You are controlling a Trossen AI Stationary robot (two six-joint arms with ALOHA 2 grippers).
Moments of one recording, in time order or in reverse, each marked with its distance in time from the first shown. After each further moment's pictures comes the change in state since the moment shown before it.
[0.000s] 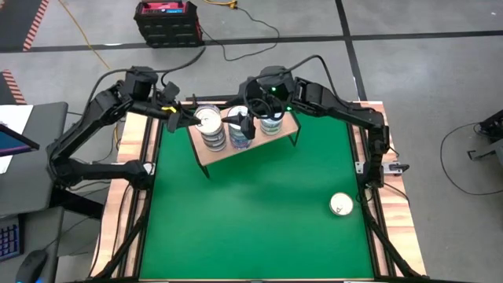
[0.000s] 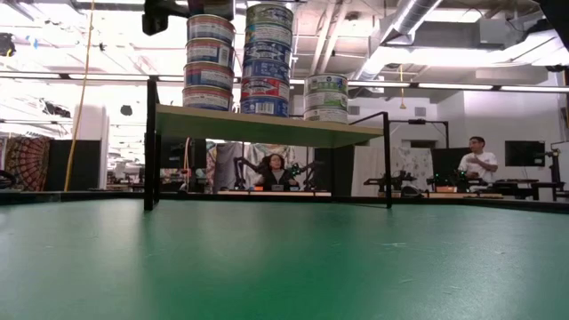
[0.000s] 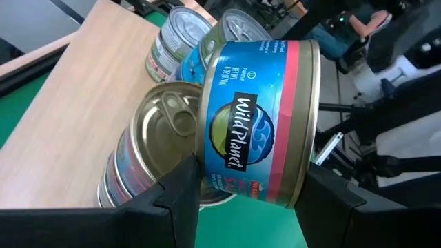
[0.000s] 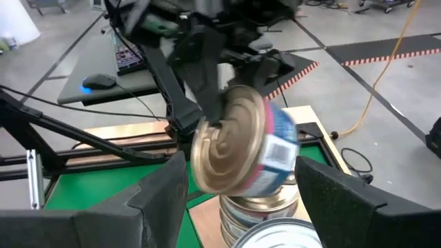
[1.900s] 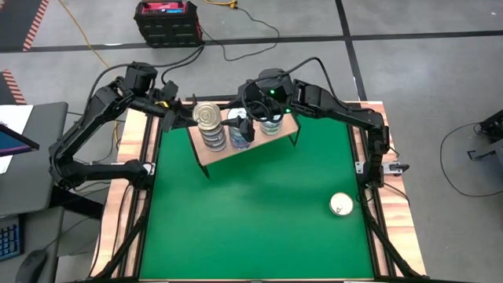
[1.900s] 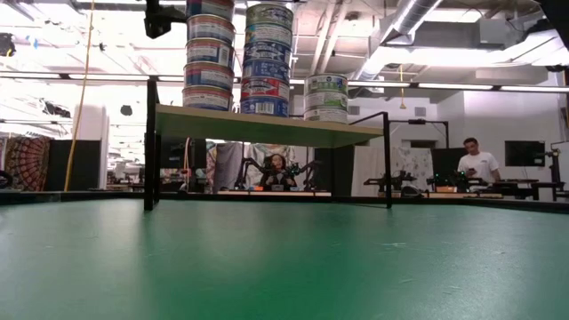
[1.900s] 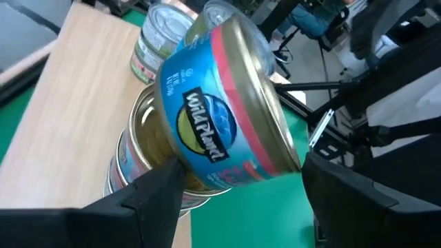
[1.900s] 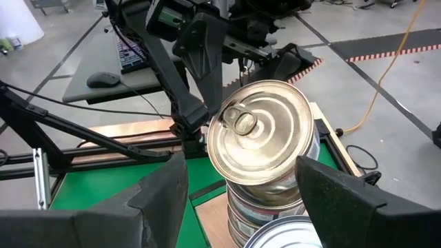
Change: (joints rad) left arm 0.106 0.023 0.012 -0.062 0.174 0.198; right arm 0.013 0.001 -0.013 0.005 0.000 0.015
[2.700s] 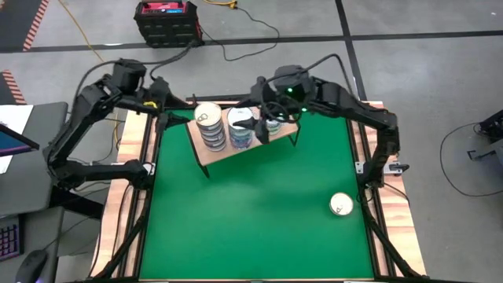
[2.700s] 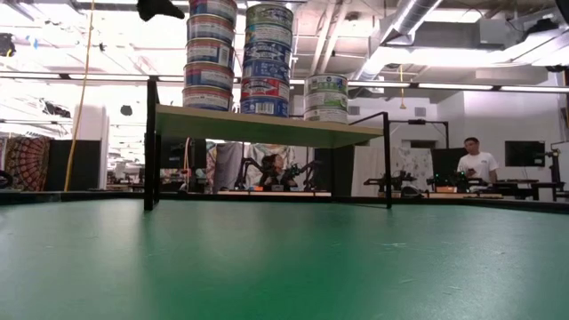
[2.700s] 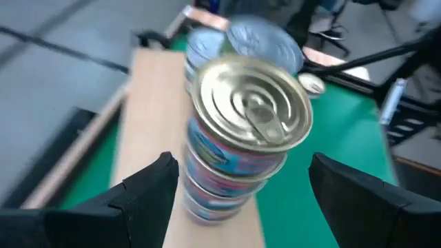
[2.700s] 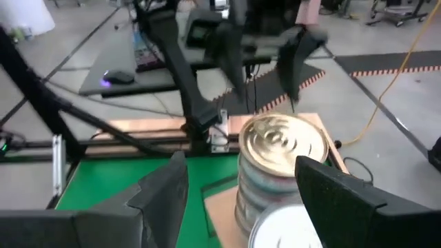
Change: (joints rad) left arm -0.002 -0.016 0.125 -0.132 -0.194 0.278; right arm 0.029 -0.087 0.003 -0.084 0.001 -0.065
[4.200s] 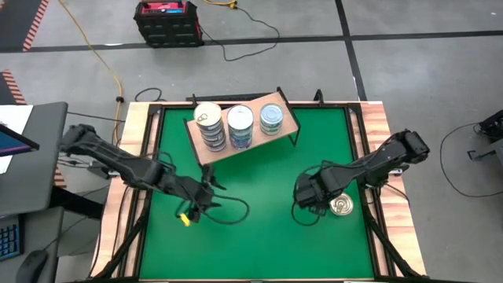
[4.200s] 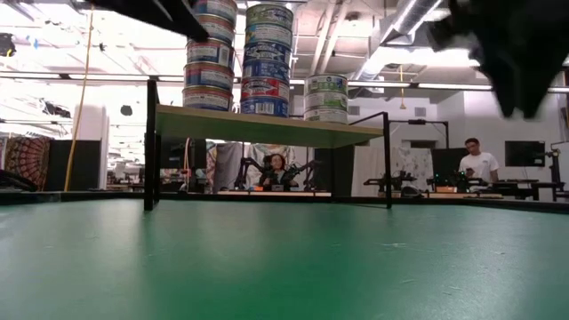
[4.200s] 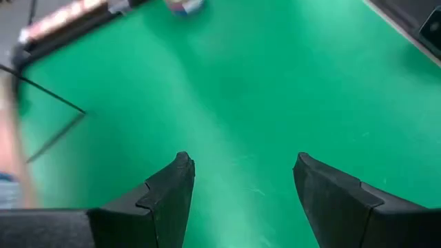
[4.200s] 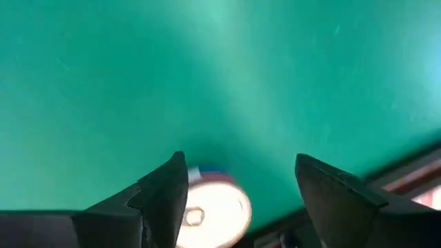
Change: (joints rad) left arm -1.197 0.162 -0.564 0.691 -0.835 0.008; right arm 0.543 -0.228 -0.940 -0.682 0.296 0.770
